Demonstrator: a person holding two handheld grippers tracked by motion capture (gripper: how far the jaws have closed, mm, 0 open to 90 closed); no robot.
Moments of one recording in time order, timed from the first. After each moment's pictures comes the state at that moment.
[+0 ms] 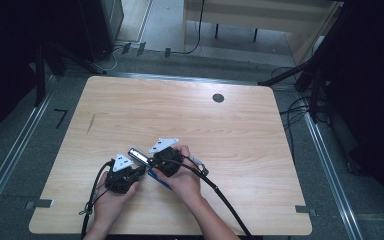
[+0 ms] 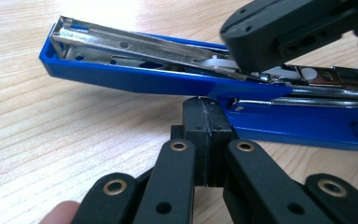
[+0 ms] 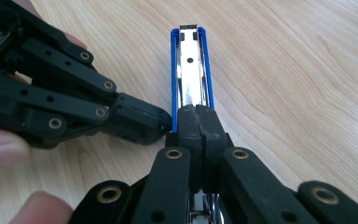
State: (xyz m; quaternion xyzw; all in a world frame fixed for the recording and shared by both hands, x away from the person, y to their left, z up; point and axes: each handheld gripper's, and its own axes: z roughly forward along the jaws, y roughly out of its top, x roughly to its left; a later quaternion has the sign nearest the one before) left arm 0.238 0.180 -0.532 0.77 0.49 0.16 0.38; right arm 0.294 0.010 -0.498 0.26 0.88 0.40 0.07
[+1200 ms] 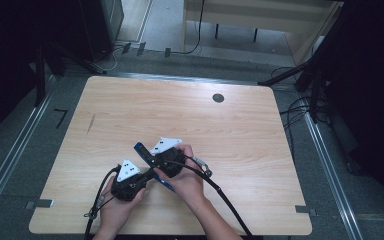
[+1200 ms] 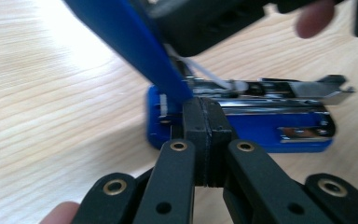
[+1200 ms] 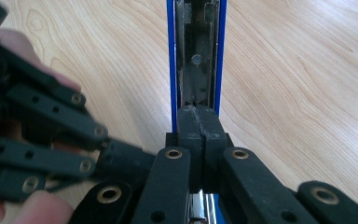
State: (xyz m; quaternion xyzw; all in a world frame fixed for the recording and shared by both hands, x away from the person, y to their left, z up) left arm 0.214 0.155 -0.525 0.77 0.44 0.15 0.43; right arm 0.284 0.001 -0.479 0.25 0.87 0.41 0.10
